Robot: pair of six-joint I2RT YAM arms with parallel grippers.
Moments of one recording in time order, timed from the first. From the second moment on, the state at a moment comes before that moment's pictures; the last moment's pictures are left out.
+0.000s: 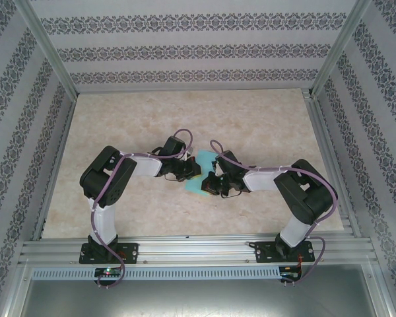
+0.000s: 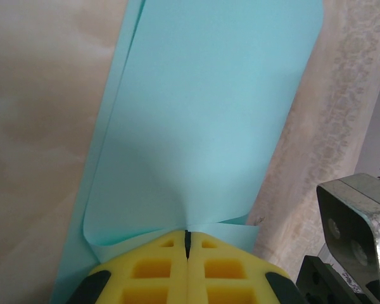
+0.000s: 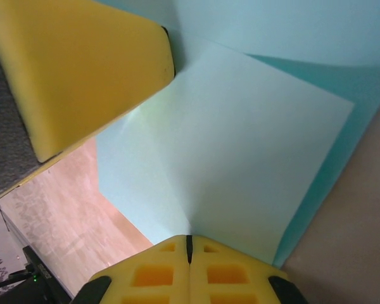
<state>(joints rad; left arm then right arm) -0.53 1.95 0.99 0.06 0.59 -0.89 0.62 1.70 0.69 0.02 -0.51 0.94</state>
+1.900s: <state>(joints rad) -0.38 1.99 1.09 -0.08 0.63 -0.75 0.62 1.69 0.70 -0.03 -0.50 0.82</state>
